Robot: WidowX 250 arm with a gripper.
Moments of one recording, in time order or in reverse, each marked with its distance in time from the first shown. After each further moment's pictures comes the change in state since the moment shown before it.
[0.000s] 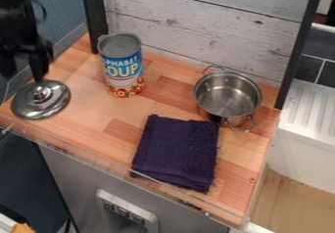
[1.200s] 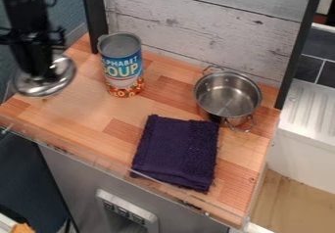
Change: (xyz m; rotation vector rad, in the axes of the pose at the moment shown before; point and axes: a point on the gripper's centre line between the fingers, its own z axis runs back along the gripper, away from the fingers) arm -0.003 -0.015 0.006 -0.085 0.100 0.027
